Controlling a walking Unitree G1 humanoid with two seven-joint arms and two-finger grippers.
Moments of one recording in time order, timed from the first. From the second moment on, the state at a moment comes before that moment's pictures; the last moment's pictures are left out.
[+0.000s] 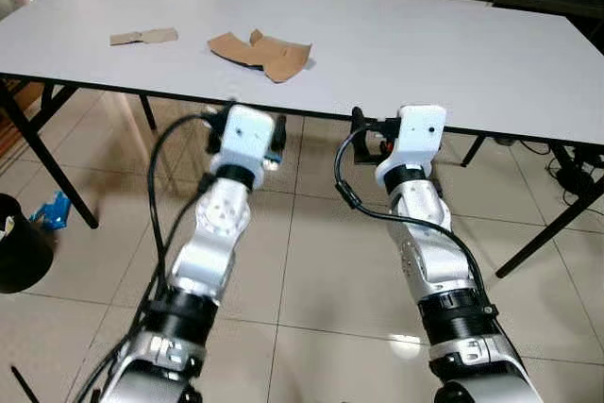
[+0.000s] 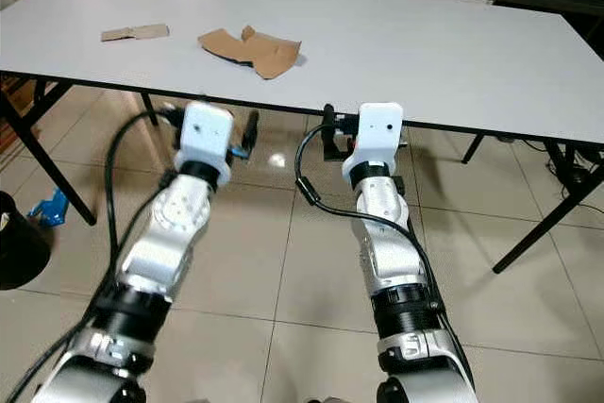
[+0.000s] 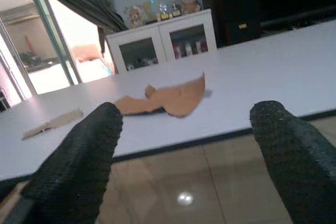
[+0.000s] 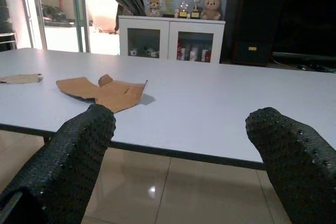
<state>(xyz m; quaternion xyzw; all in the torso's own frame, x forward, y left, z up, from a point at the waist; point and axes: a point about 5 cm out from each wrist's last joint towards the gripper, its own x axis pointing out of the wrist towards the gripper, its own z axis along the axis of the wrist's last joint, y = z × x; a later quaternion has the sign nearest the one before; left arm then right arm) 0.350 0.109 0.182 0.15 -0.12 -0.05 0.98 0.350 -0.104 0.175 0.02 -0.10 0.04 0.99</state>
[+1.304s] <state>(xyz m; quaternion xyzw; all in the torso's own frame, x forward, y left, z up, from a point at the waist) 0.352 0.153 0.173 0.06 -0.06 0.04 1.00 0.359 -0.101 0.189 0.01 -0.10 0.03 0.99</state>
